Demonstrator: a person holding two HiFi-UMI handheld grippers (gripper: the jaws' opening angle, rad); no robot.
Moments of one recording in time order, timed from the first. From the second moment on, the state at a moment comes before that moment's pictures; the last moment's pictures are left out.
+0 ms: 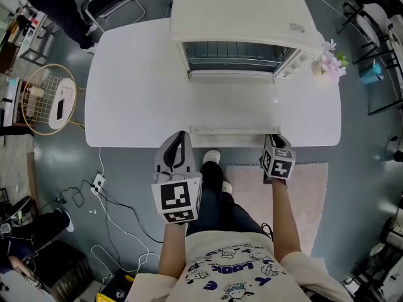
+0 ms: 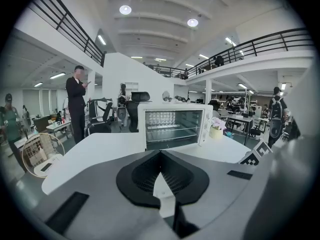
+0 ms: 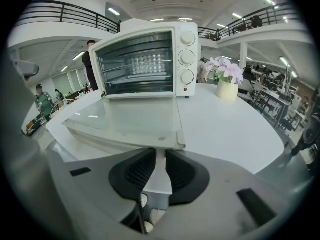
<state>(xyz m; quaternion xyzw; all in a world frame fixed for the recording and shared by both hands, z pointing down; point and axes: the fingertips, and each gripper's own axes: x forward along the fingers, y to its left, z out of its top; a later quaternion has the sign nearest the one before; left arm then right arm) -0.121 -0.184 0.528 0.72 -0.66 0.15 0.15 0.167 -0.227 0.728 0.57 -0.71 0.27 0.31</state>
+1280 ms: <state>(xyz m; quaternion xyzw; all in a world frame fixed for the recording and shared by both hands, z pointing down) -0.115 -0.179 0.485 0.72 -0.67 0.12 0.12 0.168 -0.207 0.651 0.61 -0.72 0.25 0.23</state>
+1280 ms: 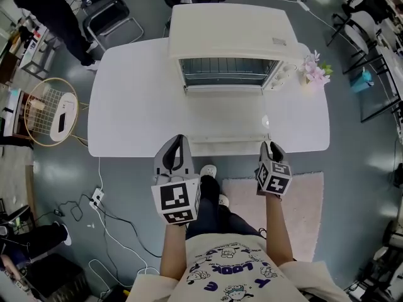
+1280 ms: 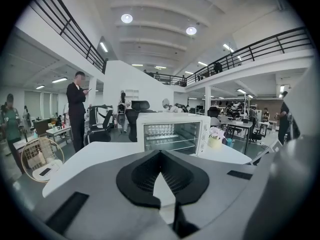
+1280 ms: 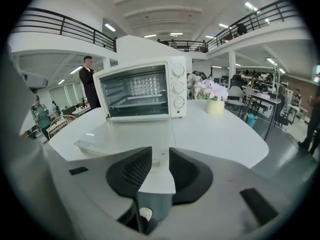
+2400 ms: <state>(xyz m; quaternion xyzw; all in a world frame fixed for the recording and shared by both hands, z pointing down) -0.102 -0.137 0.357 0.72 -0.69 0.04 0.03 0.147 -0.192 0.381 0.60 -0.80 0.05 0.02</state>
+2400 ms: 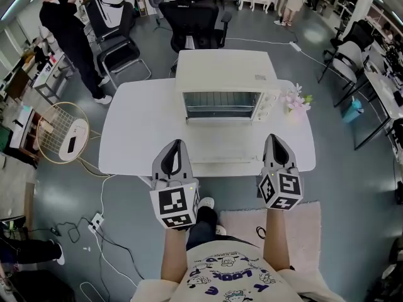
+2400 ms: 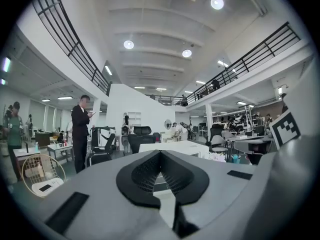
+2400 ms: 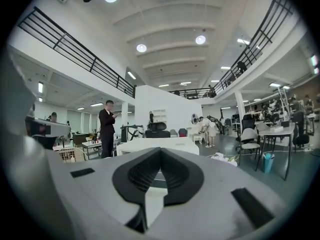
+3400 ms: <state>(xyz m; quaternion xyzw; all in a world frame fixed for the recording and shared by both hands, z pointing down) -0.101 -0.123 0.331 0.72 -0.70 0.02 0.01 0.144 -0.176 0.341 0.60 -0.80 0.02 0.00</state>
